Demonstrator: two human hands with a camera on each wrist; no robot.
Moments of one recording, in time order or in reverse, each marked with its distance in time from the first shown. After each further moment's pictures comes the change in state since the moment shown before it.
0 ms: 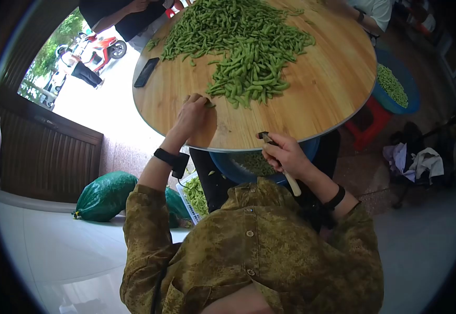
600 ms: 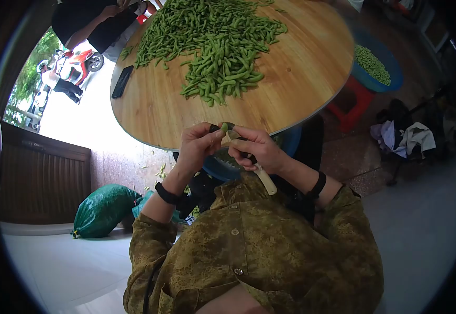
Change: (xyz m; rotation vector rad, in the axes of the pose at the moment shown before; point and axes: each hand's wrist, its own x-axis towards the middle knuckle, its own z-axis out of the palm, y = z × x) left_hand -0.031 0.129 -0.019 -1.345 -0.286 -0.650; right_hand -0.002 -0.011 0.019 0.340 -0.213 -0.055
